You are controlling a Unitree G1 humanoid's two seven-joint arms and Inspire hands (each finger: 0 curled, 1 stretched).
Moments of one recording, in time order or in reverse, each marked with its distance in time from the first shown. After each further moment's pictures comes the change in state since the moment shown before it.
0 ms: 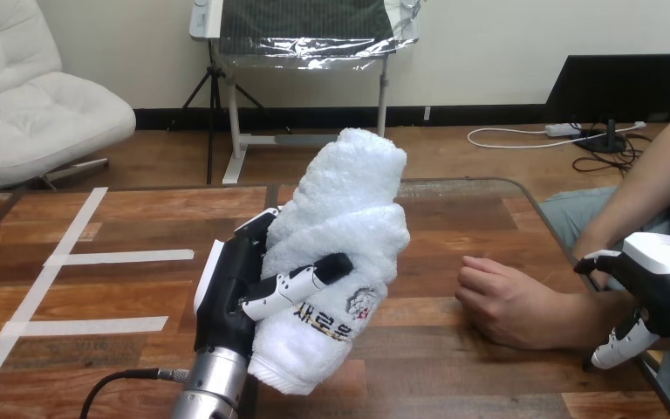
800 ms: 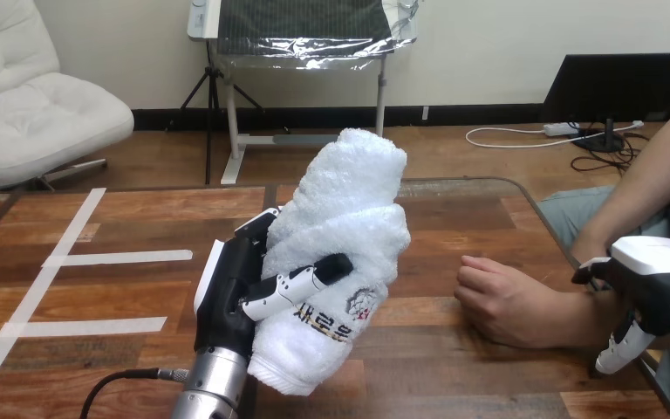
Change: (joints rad) left arm 0.001 0.001 0.004 0.000 0.002 -0.002 -0.007; right arm -0.059 -0.041 0.077 0.079 -0.027 -0.048 0.012
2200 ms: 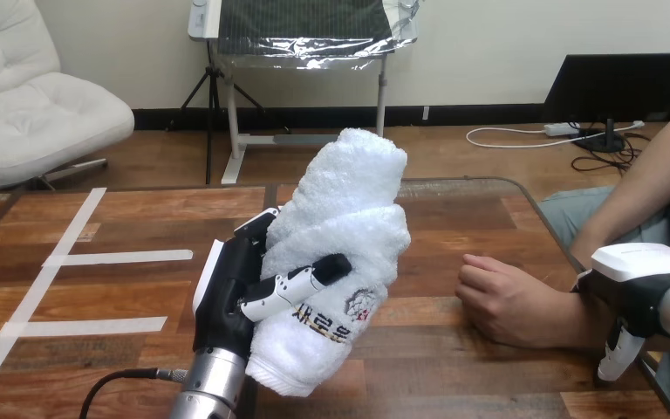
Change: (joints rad) left arm 0.003 0.000 0.011 0.000 -0.001 -0.005 -0.011; right arm -0.106 -0.022 0.112 0.160 -0.057 -0.087 -0.004
